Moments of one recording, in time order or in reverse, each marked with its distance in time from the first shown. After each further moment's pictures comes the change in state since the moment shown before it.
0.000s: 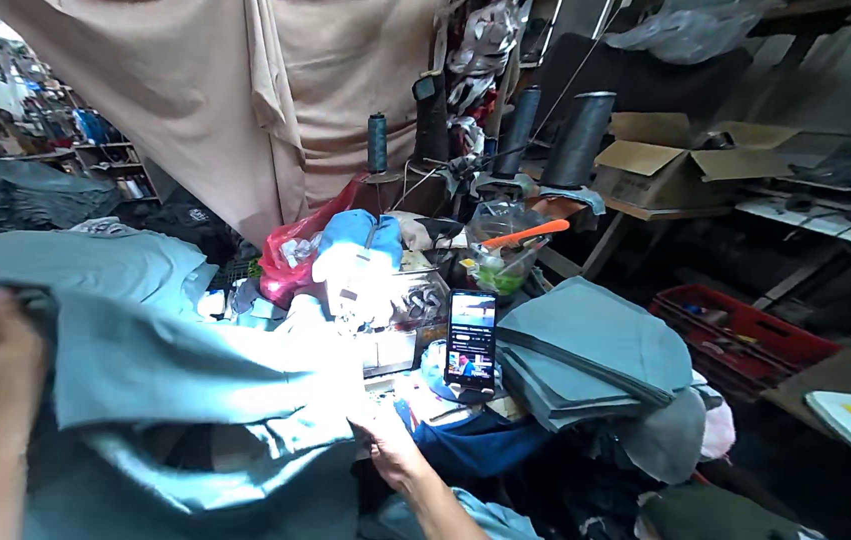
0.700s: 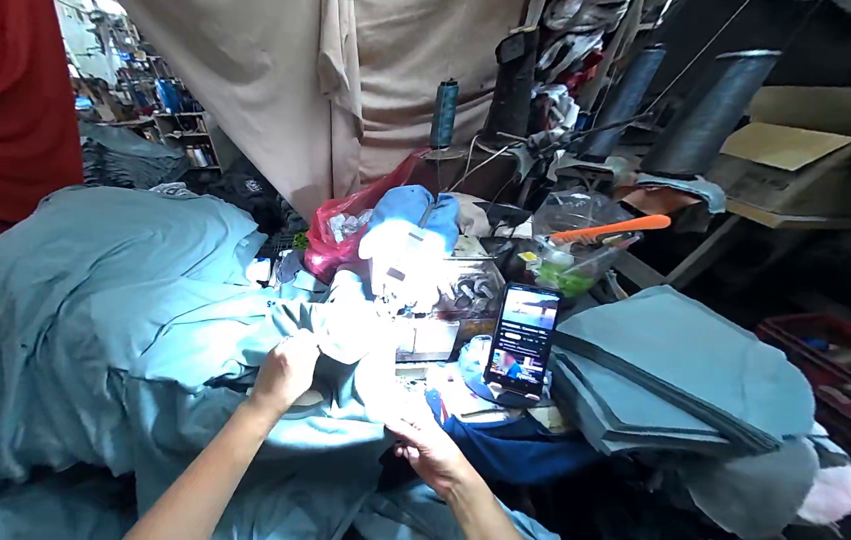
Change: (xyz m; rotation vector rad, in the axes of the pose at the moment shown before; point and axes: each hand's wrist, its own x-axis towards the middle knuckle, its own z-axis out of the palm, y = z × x) left_hand -0.148 0.016 0.135 -0.156 -0.424 0.470; right_hand -0.012 0.007 -0.037 -0.060 -0.186 0.160
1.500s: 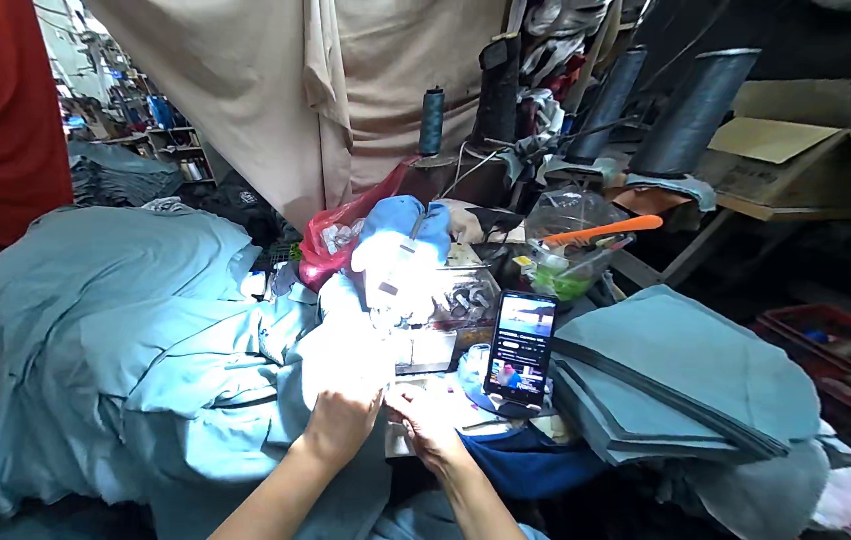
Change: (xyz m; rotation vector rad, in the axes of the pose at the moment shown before) left_hand -0.002 0.080 0.037 0.108 0.020 0.195; right_hand 0.033 -0.039 0.017 -0.168 0.131 -0.235
